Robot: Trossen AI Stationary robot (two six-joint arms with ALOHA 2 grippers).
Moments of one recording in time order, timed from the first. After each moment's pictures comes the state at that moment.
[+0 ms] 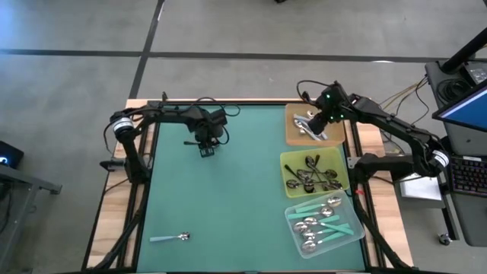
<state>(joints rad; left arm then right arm) 0.52 1.87 1.07 -0.79 -0.10 0.23 -0.86 1.13 0.86 -0.73 0.02 -0.06</state>
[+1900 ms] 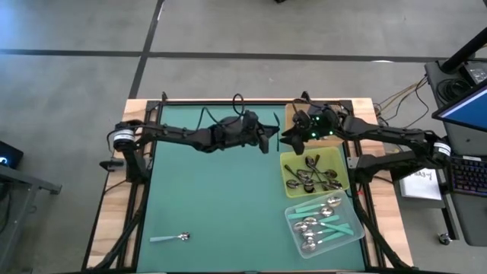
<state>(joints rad) 0.15 1.82 1.20 0.54 -0.15 -0.53 -0.47 1.12 0.72 -0.16 -0.37 0.30</state>
